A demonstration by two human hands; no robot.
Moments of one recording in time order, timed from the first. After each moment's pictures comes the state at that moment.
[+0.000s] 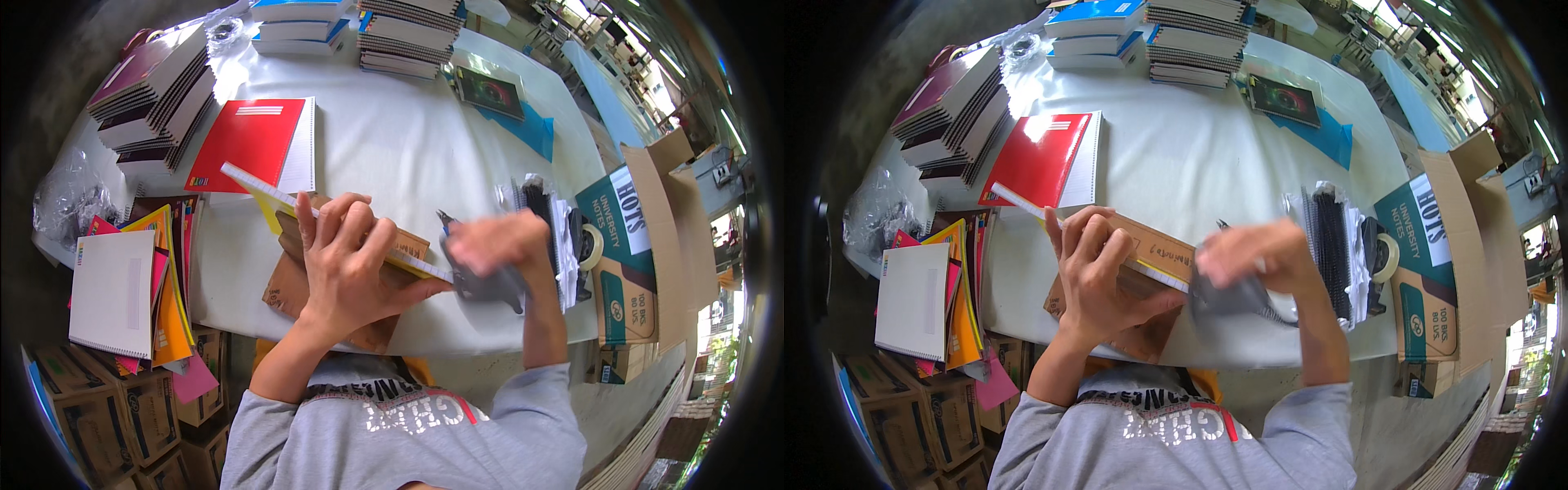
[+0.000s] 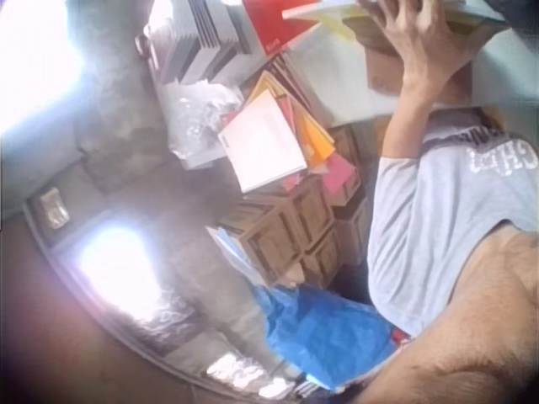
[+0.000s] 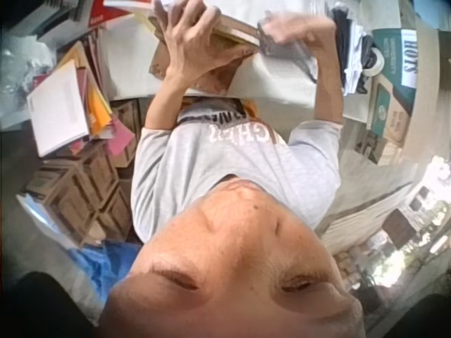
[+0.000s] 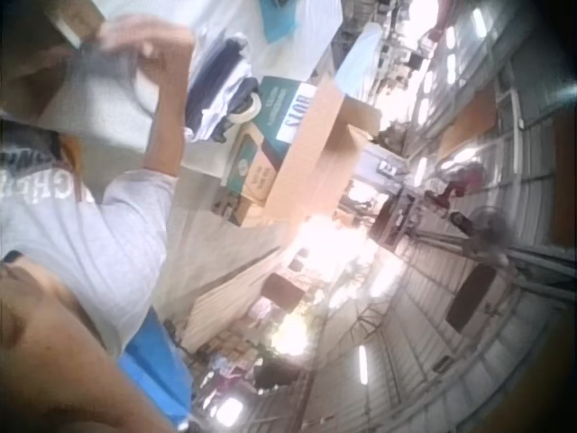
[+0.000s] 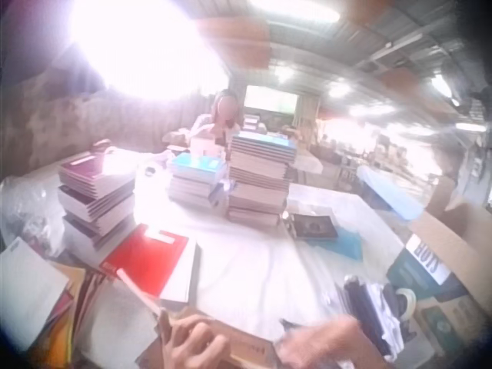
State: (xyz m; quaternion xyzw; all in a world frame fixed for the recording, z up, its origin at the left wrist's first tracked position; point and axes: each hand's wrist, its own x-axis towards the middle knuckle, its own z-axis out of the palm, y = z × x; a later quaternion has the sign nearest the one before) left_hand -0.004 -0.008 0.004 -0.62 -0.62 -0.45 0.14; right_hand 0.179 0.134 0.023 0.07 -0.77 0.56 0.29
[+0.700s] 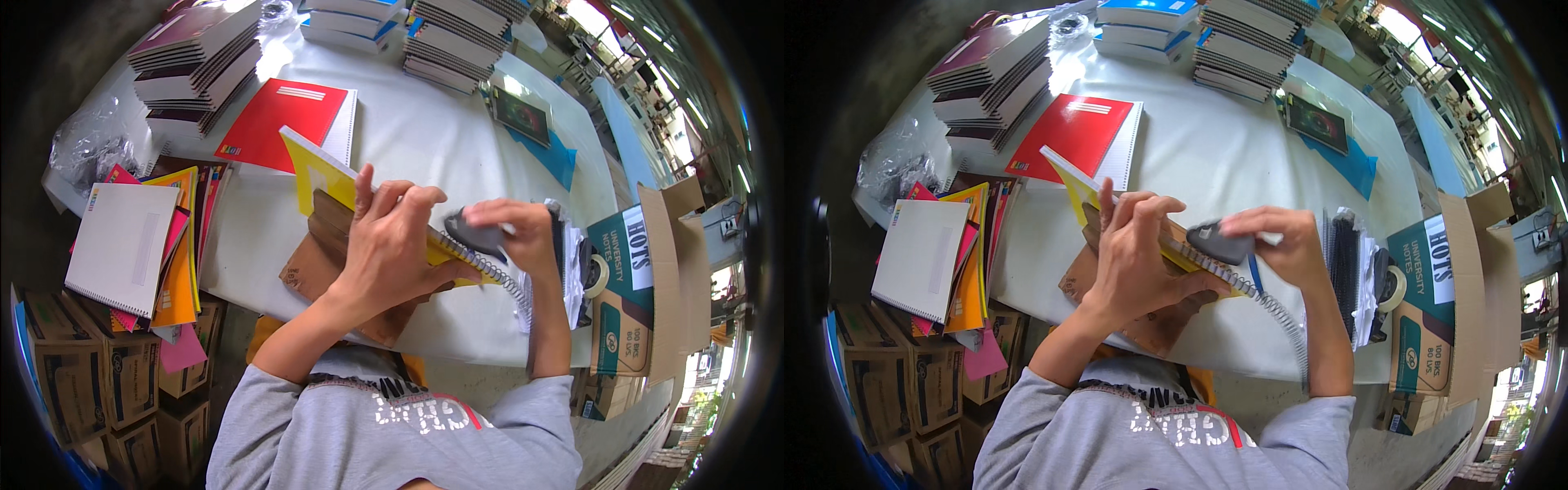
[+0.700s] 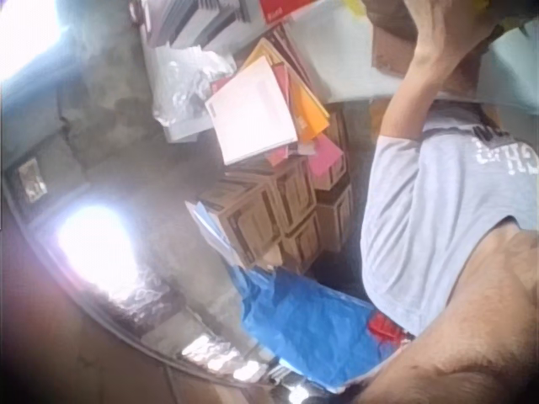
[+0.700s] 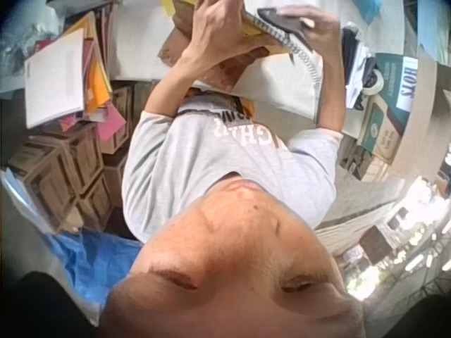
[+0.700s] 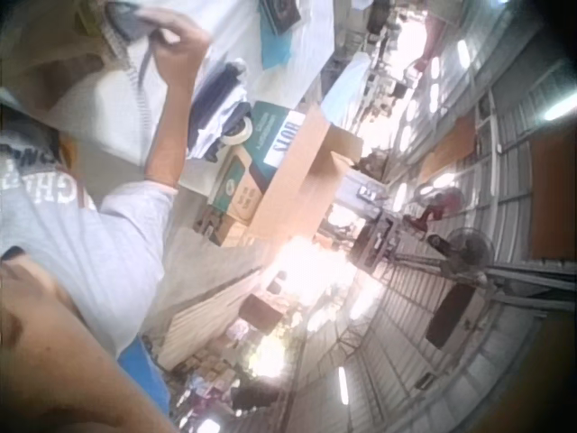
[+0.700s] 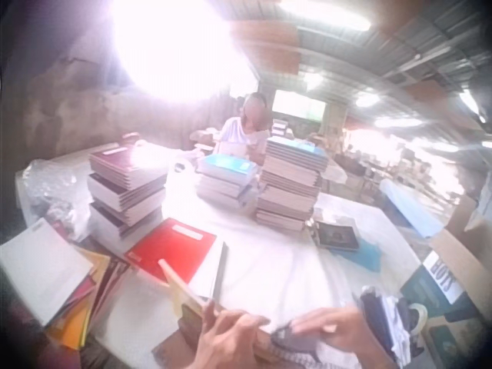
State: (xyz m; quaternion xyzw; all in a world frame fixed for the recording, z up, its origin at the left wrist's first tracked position) left_hand -0.005 -0.001 -0.002 -0.60 -0.58 -0.54 0.10; right_hand 0.156 0.123 0.036 -0.08 -0.85 0.44 0.29
